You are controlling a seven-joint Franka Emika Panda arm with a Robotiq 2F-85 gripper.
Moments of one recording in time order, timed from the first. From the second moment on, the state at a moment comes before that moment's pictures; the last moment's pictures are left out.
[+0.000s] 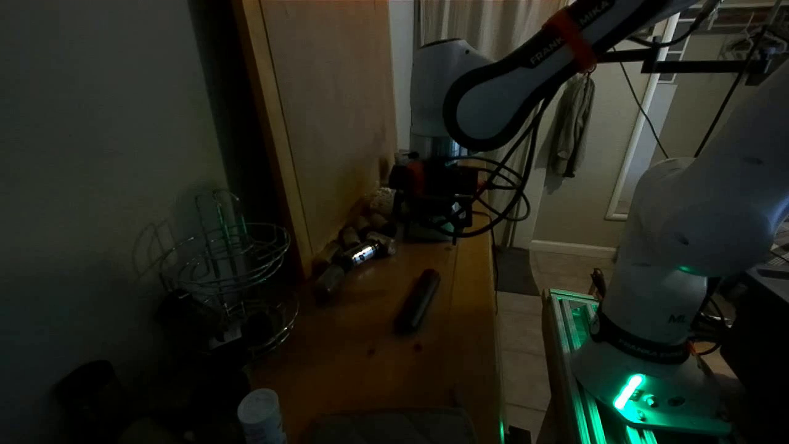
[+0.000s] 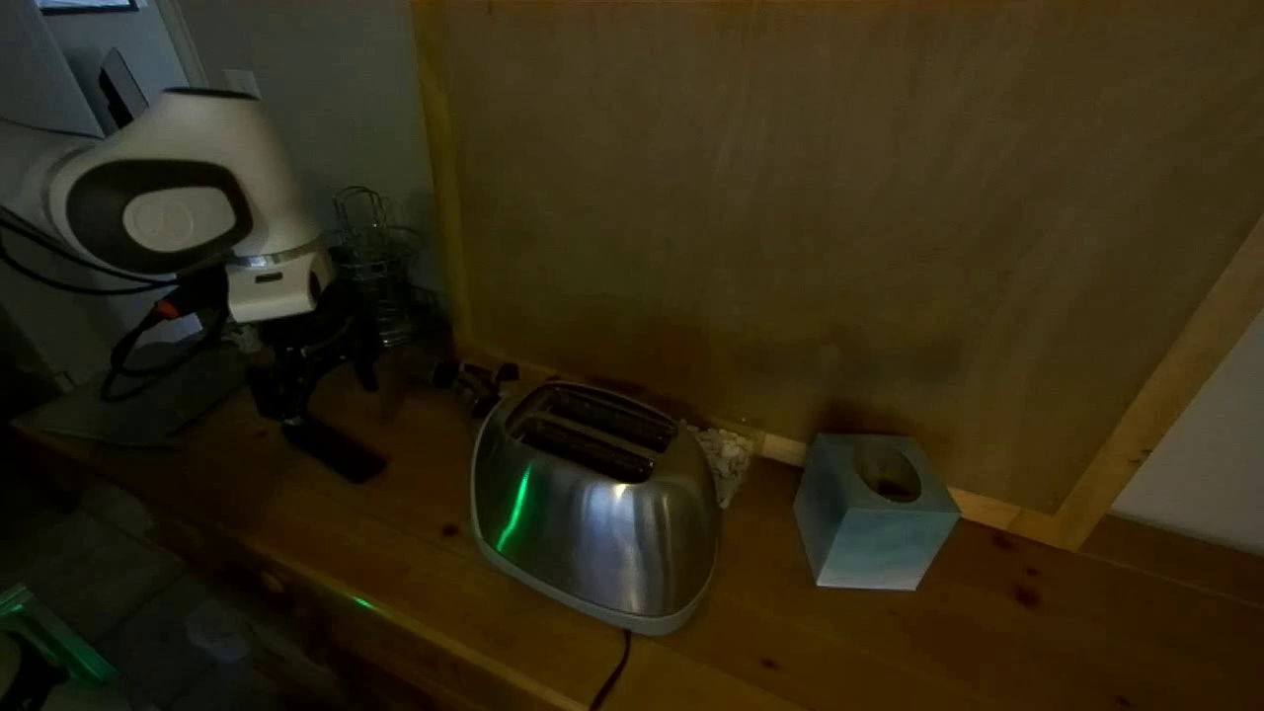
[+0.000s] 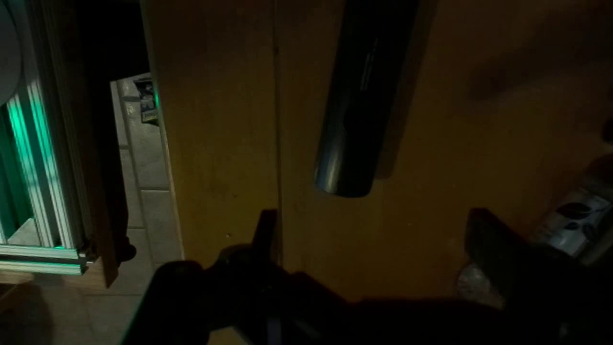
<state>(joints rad) -0.20 -0.47 0.09 -2.75 -0.05 2.30 1.41</state>
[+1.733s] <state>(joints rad) -0.18 -0.16 -0.02 -2.74 0.07 2.52 1.32</state>
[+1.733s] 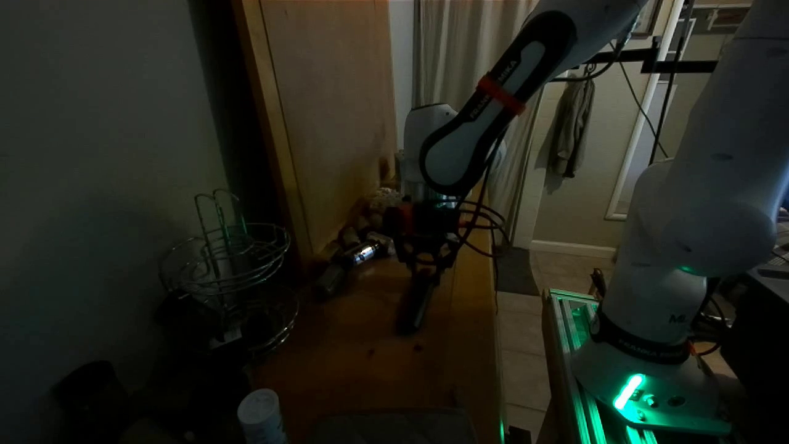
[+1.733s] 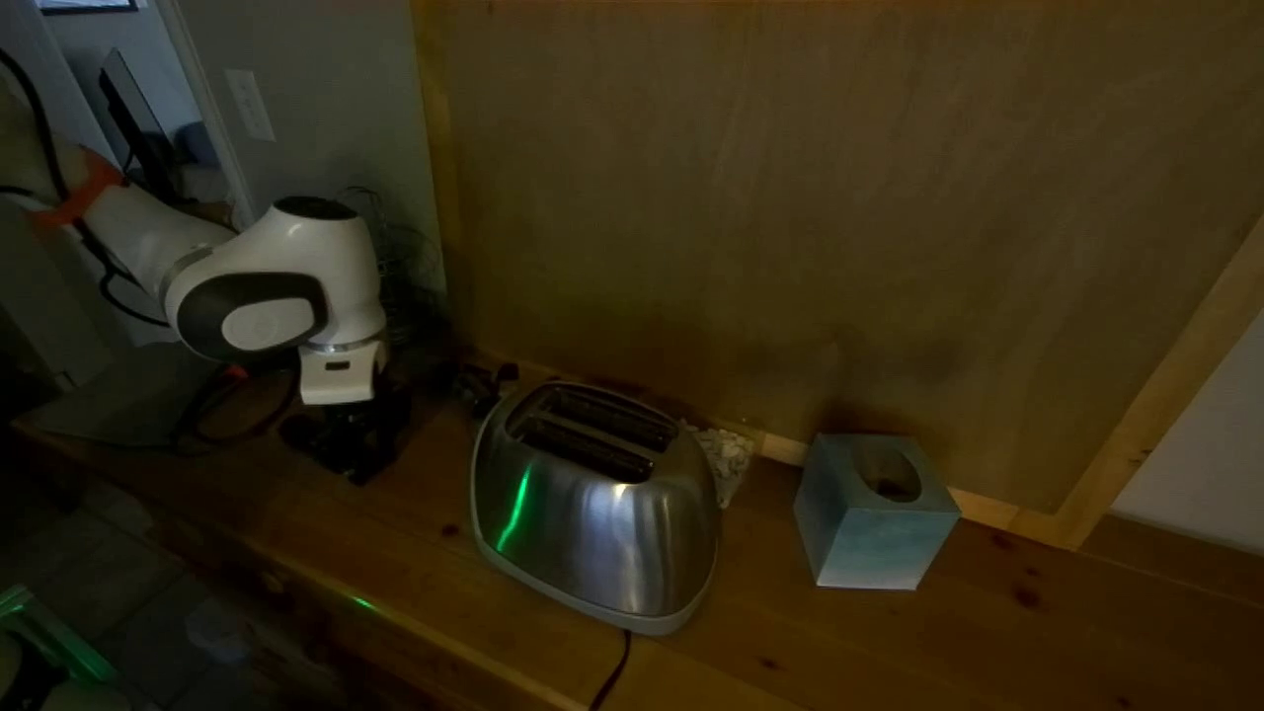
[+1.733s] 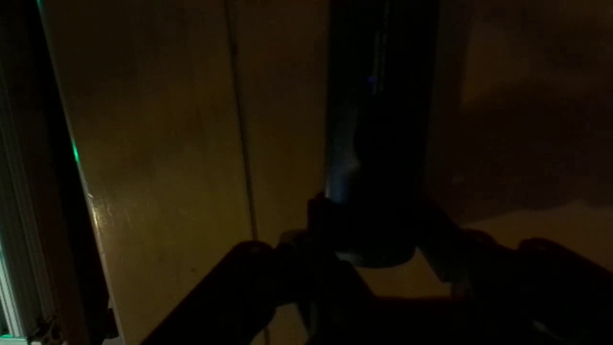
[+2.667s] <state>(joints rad) -0.12 -0.23 0.00 -2.74 0.07 2.51 1.33</state>
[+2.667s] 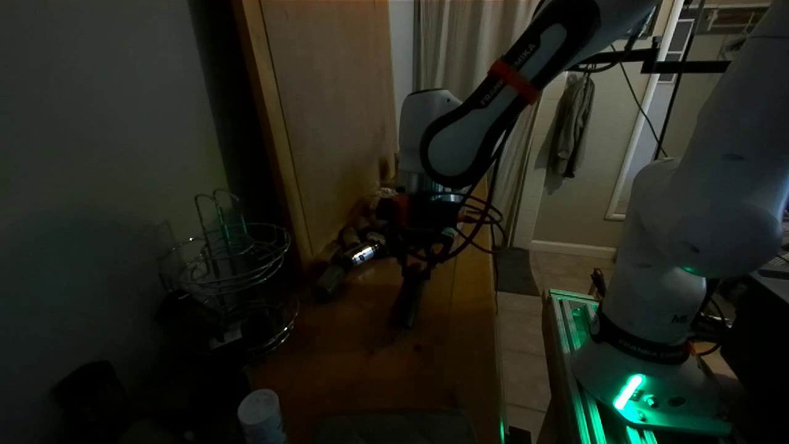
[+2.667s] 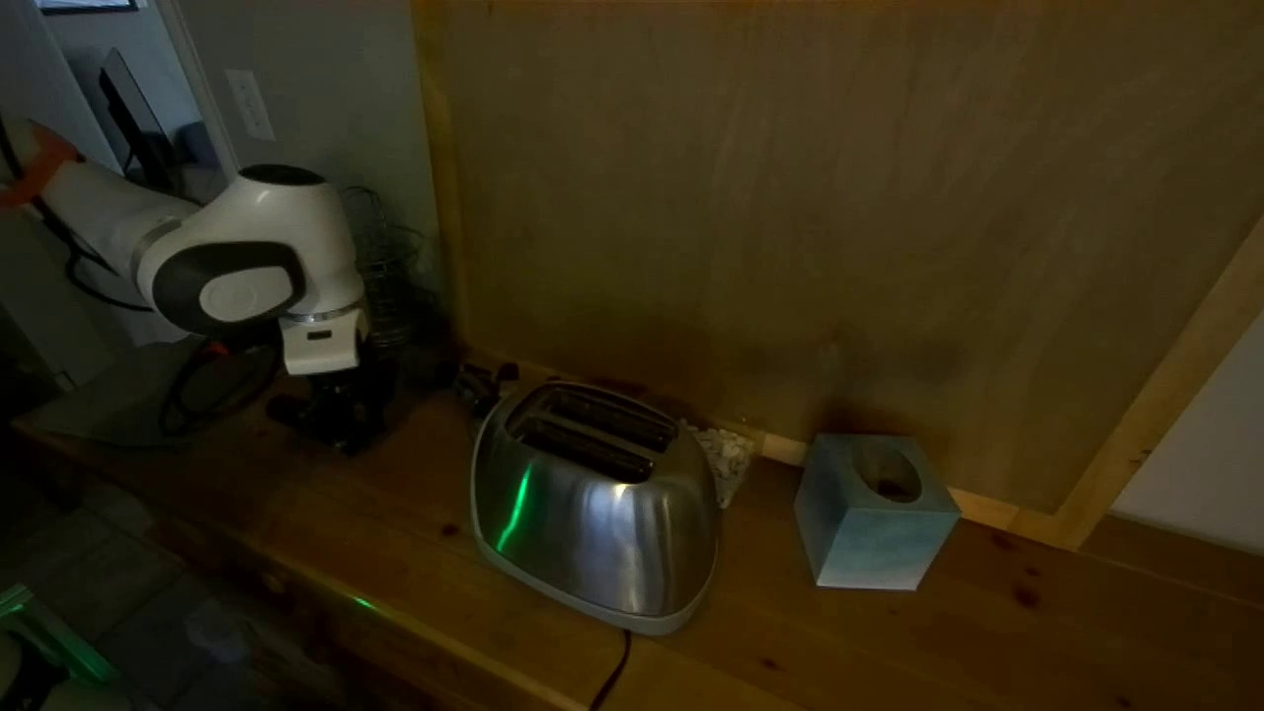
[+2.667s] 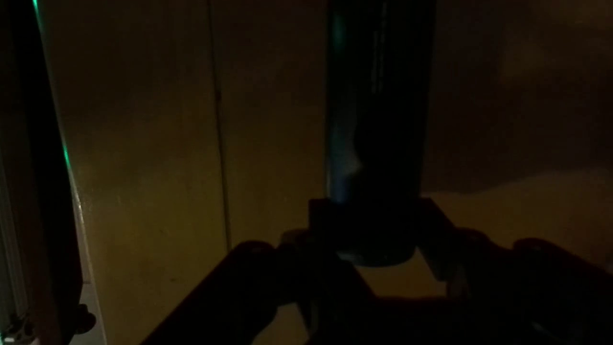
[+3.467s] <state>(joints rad) -0.08 -0.17 0.01 -2.75 0.14 2.50 1.32</state>
